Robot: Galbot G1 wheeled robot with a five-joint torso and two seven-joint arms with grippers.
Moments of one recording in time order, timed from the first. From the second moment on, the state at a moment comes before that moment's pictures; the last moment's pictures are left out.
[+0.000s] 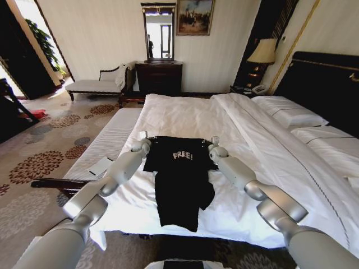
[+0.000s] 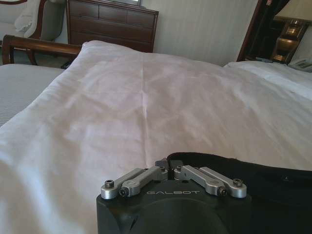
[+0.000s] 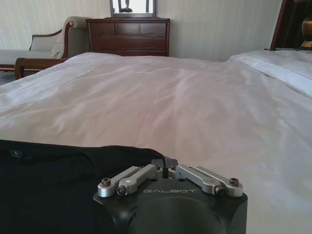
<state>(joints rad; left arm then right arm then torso) 0.12 -1.34 0.27 -0.74 -0.94 0.24 -0.12 -0.18 1.22 -0.29 0.71 0.85 -0.12 0.14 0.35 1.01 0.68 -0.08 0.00</state>
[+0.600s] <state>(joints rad) 0.02 -1.46 0.20 -0.49 -0.86 0.20 -0.07 -0.10 1.33 -0.24 0.51 0.79 -0.04 0.11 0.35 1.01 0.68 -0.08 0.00</state>
